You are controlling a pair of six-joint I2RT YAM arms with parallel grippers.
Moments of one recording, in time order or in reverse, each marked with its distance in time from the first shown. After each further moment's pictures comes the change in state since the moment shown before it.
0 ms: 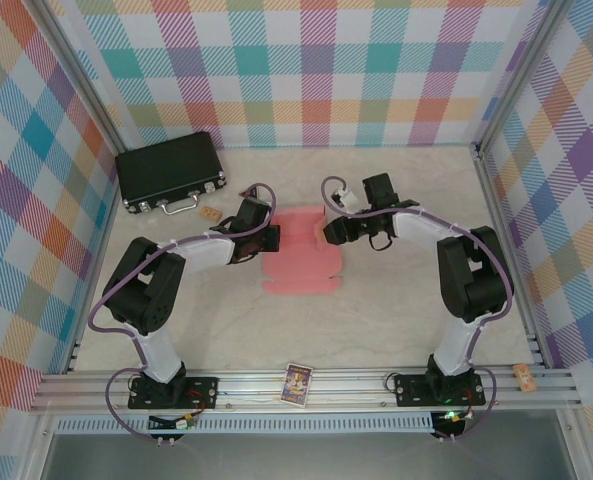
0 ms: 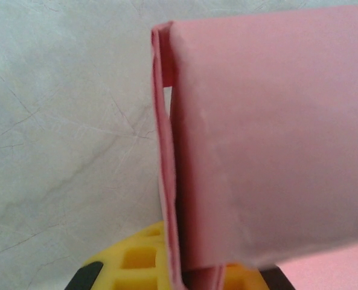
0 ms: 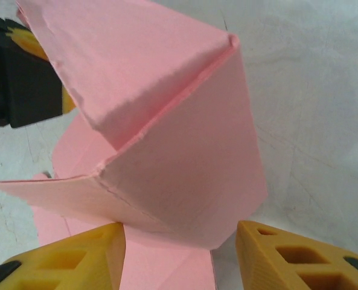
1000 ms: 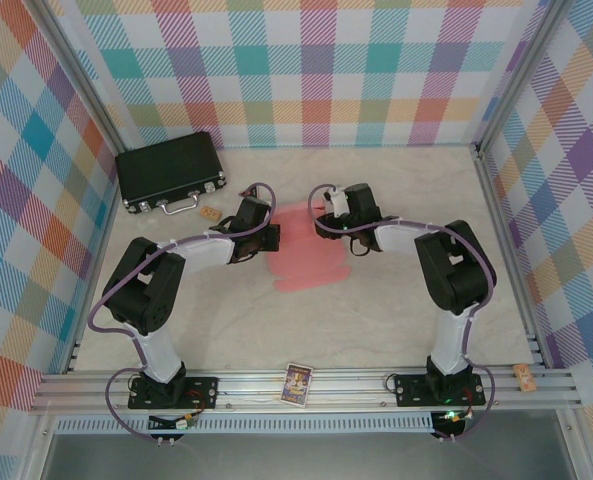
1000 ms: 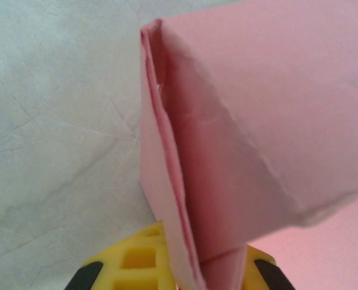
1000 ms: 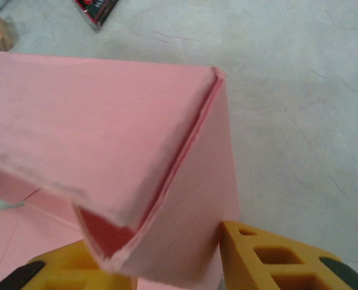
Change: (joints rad) left arm 0.001 0.000 0.003 0.000 0.005 0.005; right arm 0.095 0.101 -0.081 0.410 0.331 0.240
